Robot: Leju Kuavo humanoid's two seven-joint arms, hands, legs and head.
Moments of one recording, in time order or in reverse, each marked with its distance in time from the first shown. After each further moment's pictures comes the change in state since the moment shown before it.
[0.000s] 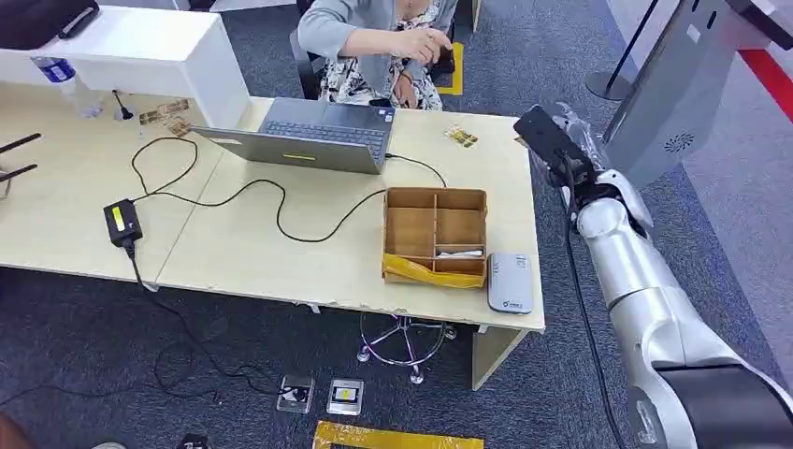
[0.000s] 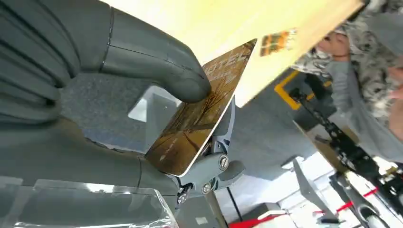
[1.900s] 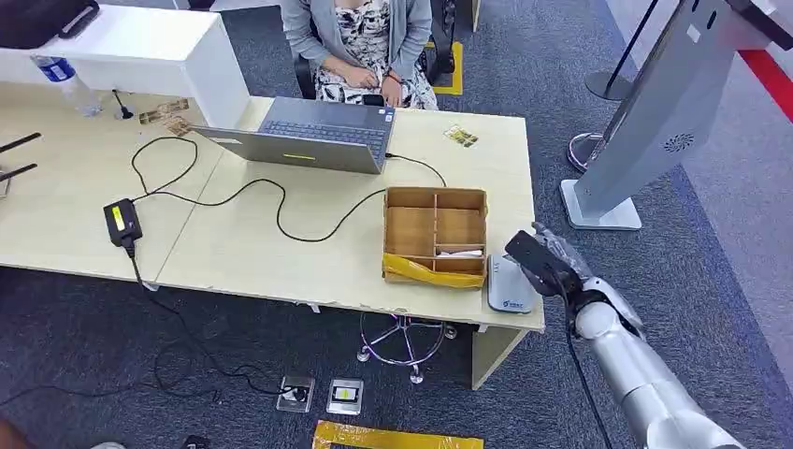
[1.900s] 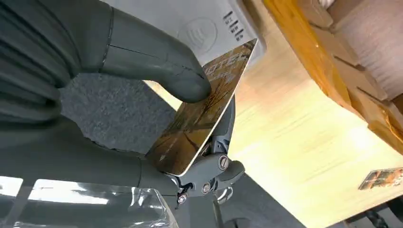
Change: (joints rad) left arm 0.005 -0.010 0.000 -0.001 0.000 0.014 0.018; right arm 0.354 -0.180 0.248 -0.109 -0.259 0.054 -0.071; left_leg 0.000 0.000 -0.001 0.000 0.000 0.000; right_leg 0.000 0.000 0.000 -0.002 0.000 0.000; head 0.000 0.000
